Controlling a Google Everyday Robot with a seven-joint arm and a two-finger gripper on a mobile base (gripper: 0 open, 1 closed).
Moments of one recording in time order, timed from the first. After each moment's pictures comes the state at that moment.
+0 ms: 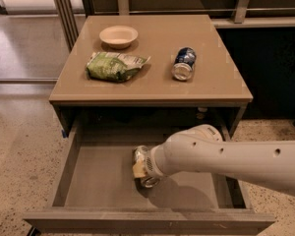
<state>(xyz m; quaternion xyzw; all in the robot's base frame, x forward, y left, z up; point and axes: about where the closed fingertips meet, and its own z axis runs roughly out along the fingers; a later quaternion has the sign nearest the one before) 0.471 0.004 0.617 -0.18 0.95 0.19 0.18</state>
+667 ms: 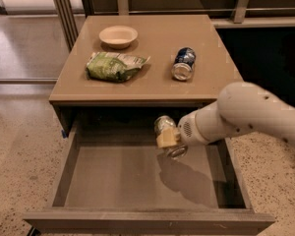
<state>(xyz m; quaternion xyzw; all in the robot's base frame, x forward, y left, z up) 0.498 -0.063 0.725 -0.17 0.93 0.26 0.20</state>
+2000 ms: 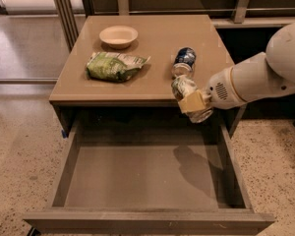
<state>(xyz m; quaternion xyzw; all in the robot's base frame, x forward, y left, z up) 0.531 -0.115 0.846 -0.27 0.89 0.23 0.29</state>
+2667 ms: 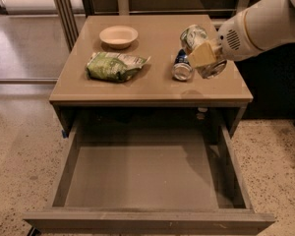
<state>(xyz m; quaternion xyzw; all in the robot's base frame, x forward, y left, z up) 0.572 -0.137 0.951 -0.28 0.88 0.15 0.36</state>
